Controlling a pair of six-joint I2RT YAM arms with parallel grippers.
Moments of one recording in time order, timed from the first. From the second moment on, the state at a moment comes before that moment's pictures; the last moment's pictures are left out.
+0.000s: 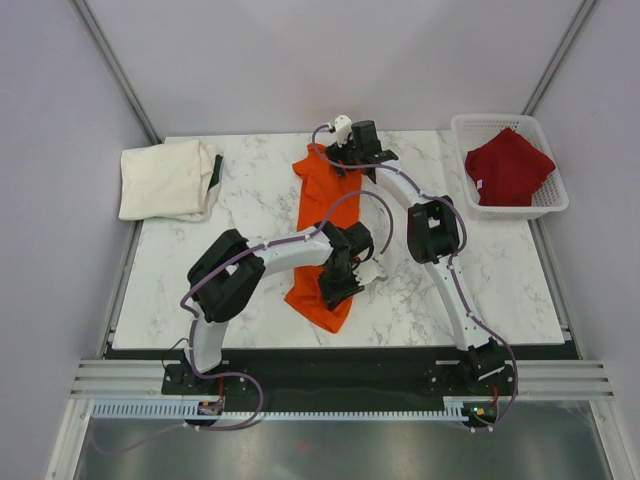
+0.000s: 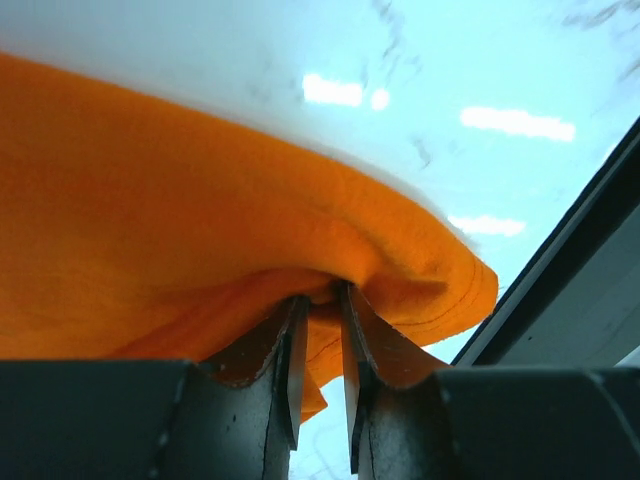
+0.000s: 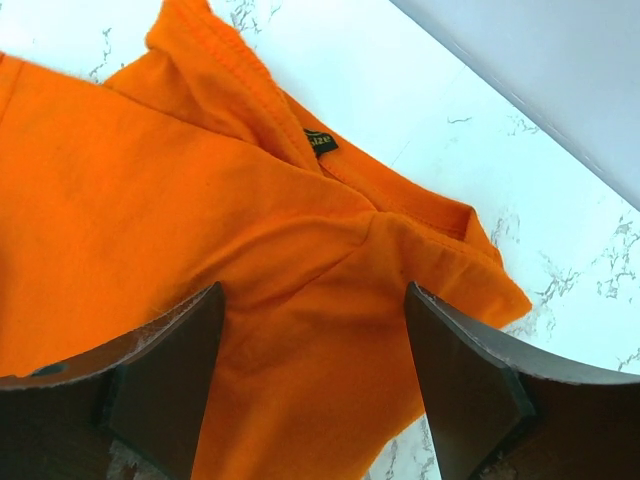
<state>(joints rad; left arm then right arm) -0.92 1.99 1.38 -0.89 0.26 0.36 0.38 2.75 2.48 -0.28 -0.11 -0.31</state>
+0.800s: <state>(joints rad) -0.99 1.95 1.49 -0.86 0.13 0.25 0.36 2.78 2.47 -0.14 -0.12 -0.26</state>
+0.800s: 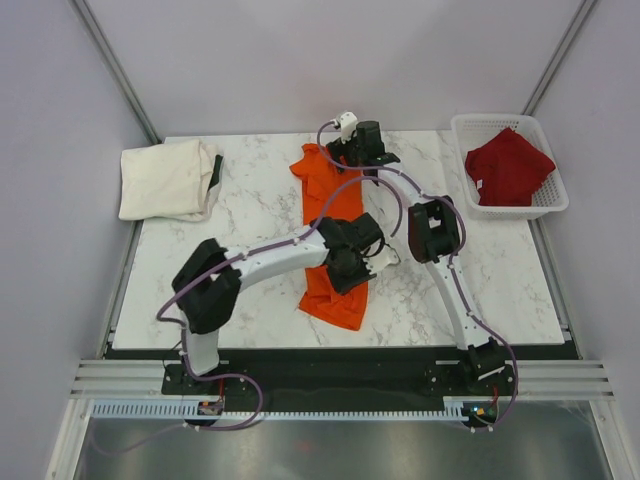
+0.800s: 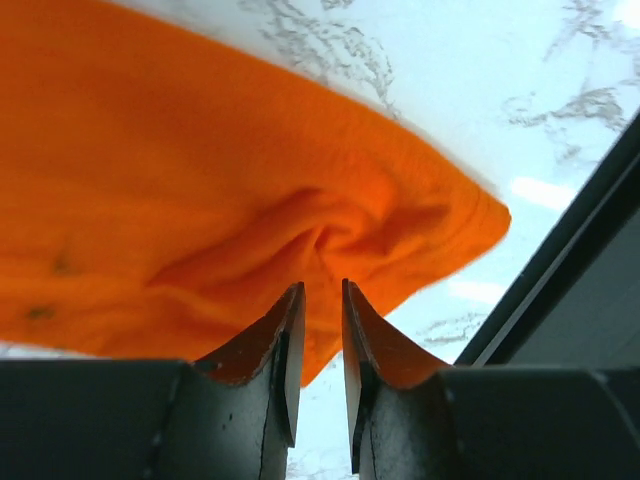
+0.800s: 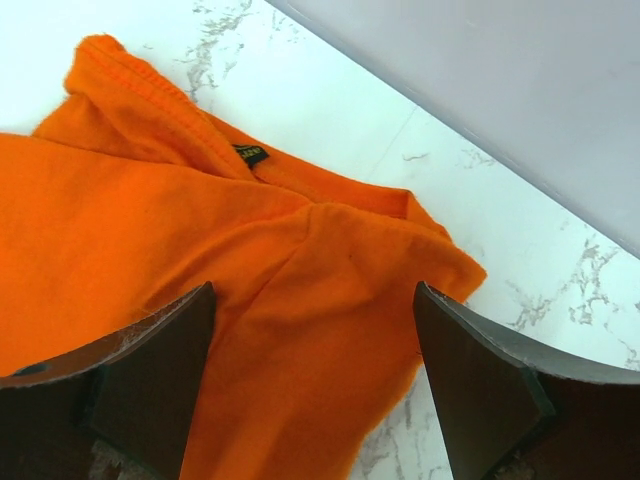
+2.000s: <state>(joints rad) -0.84 1.71 1.03 -0.63 0.14 0.29 0.35 2.56 2.19 -0.23 -0.14 -0.29</state>
